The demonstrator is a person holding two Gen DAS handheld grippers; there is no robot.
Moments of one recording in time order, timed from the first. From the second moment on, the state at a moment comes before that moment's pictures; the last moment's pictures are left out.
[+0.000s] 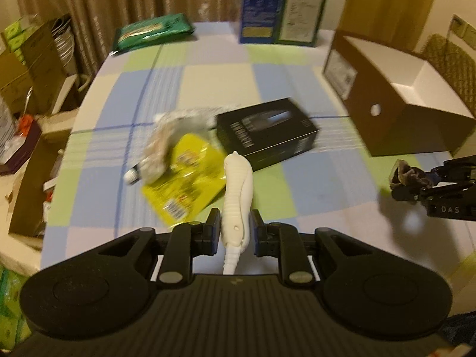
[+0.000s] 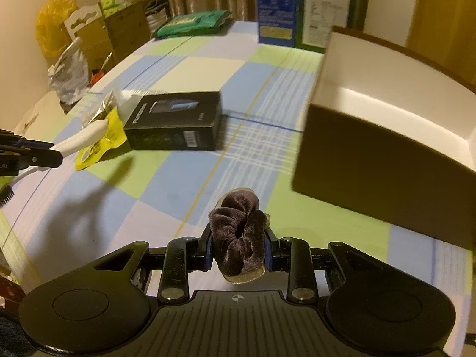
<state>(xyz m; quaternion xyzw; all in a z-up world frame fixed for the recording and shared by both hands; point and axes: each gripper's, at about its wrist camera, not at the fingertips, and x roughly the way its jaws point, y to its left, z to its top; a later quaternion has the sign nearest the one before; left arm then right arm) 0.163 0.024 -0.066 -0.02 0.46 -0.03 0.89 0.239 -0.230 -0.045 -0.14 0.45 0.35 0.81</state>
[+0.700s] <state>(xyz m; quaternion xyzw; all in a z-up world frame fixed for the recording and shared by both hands) 0.188 -0.082 -0.027 0.02 0.41 -0.11 0.91 0.256 -0.330 0.000 -0.09 0.42 0.31 0.85</state>
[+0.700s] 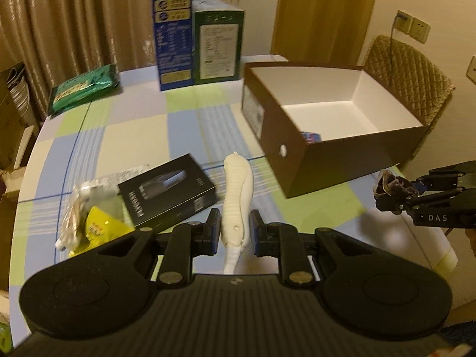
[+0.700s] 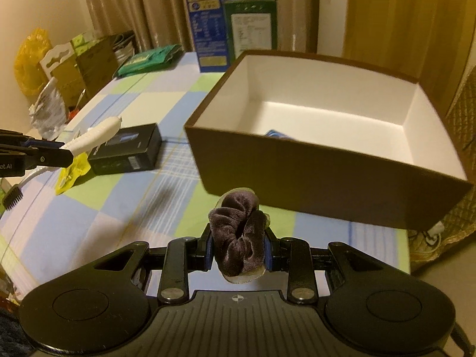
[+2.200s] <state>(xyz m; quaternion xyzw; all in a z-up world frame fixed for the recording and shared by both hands) 0.422 -0.312 -0.068 -0.03 0.47 -0.17 0.87 0.476 -0.421 -0.006 -0.14 0.44 0.29 0.84</state>
